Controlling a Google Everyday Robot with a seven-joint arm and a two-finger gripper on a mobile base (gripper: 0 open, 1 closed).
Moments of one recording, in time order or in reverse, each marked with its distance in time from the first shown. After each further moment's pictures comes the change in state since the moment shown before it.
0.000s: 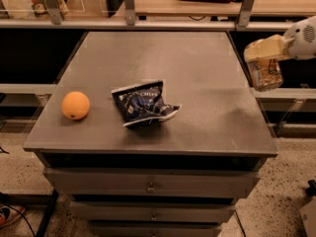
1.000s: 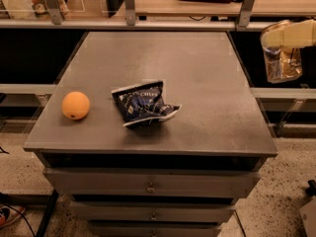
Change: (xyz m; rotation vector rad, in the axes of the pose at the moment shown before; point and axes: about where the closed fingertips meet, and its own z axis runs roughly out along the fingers) arm -0.008 0.062 -0.066 -0.145 -0.174 -0.181
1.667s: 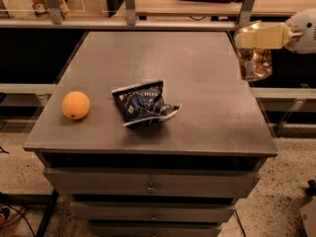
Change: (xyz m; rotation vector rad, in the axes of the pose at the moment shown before) arm -0.007 0.024 0.049 -0.126 -0.037 -0.120
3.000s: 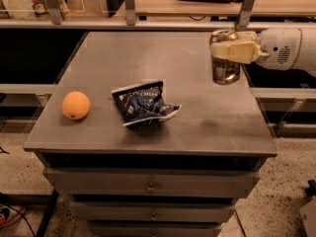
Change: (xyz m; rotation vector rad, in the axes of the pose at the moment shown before) arm 0.006 0.009 0.052 -0.127 -0.181 -0.217
